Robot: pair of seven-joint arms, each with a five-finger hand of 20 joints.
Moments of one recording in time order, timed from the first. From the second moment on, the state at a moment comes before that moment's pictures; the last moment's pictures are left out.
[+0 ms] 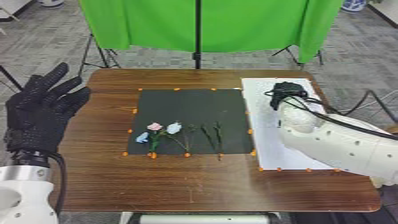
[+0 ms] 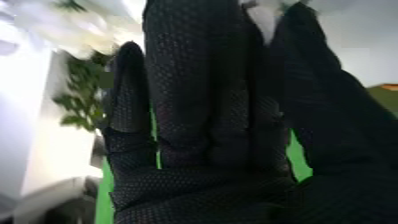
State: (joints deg) left arm 132.6 -49.3 -104.5 -139.1 27.7 24.0 18.5; right arm -29.1 -42.9 -1.5 -84.4 -107.4 4.7 53.1
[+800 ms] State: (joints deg) left arm 138.5 -50.9 -108.9 -140.6 27.7 24.3 19.0; right arm -21.4 -54.0 -10.8 -94.5 -117.4 19.8 48.8
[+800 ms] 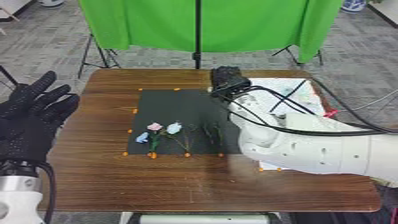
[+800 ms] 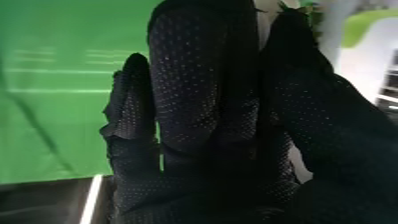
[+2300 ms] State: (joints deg) left arm 134.9 -50.2 -107.3 -139.4 27.7 24.1 17.9; right arm -23.0 -62.8 -16.9 -94.6 -114.9 15.1 48.9
